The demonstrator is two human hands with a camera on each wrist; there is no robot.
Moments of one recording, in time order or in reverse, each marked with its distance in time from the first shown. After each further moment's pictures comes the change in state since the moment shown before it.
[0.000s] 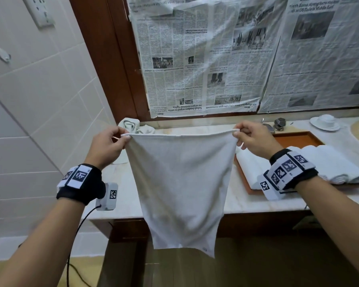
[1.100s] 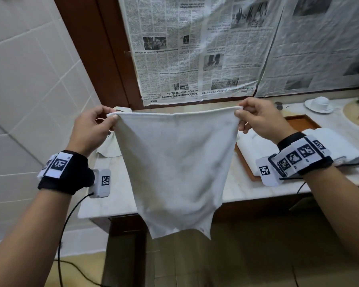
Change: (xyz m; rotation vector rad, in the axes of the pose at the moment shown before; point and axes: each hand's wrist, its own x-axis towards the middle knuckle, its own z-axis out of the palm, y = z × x) left_hand 0.035 -0.016 -0.019 -0.191 -0.029 0.016; right_hand 0.006 -0.035 0.013 0.111 0.026 -0.024
